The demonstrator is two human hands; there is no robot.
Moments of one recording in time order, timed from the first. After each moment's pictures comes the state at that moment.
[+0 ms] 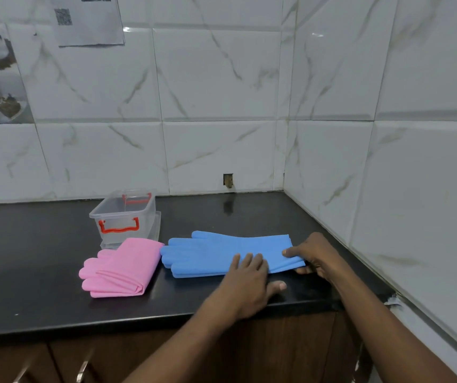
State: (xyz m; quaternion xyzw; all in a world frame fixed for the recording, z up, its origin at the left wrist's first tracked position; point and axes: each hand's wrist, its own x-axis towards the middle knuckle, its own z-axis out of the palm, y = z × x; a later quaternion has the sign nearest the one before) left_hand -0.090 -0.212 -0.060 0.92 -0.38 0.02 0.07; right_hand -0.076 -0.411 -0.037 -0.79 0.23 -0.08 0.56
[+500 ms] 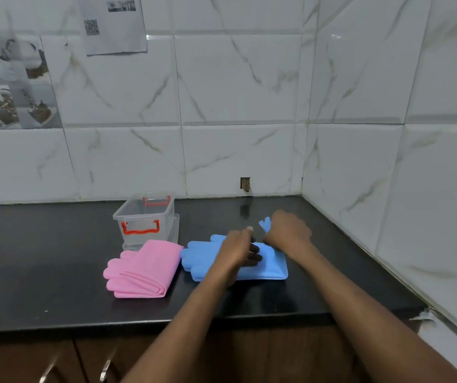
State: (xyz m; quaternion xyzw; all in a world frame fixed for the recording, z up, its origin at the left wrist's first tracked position) left_hand -0.044 -0.185 -0.013 0.72 -0.06 -0.13 0.68; right_hand -0.054 -0.306 0.026 -0.96 0.14 -0.14 0.18
